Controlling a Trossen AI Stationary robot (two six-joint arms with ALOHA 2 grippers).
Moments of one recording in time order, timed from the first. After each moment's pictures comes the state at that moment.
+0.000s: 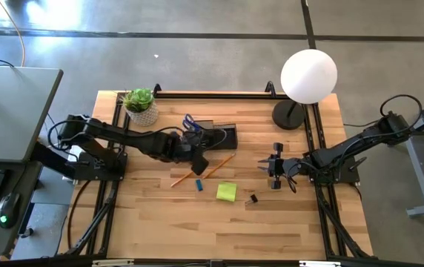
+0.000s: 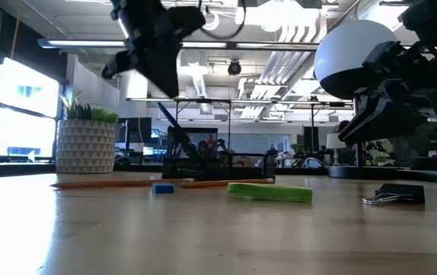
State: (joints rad) left arm 0.01 1.58 1.22 -0.78 -0.39 -0.85; right arm 0.30 1.03 0.21 0.18 0.47 -0.03
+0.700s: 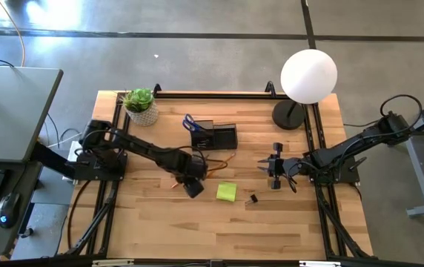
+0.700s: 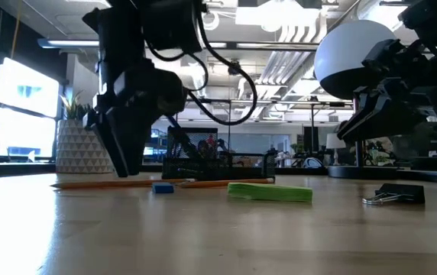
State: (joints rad) left arm -0.05 1.81 1.11 -0.71 0.03 -0.85; right arm 0.29 1.03 0.21 0.20 0.46 -0.03
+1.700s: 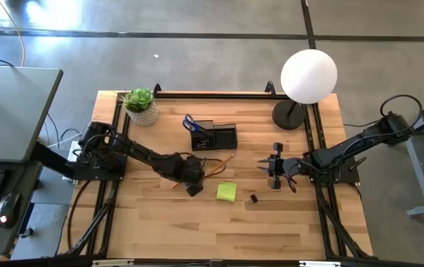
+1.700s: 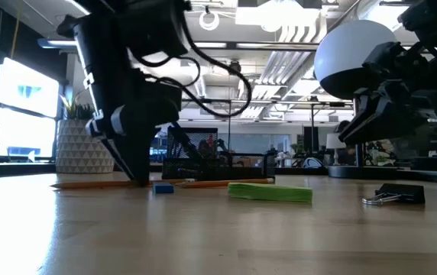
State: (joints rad) left arm -0.11 1.82 1.01 -0.55 -0.29 -0.85; right arm 0.29 1.03 0.21 0.18 0.46 -0.03
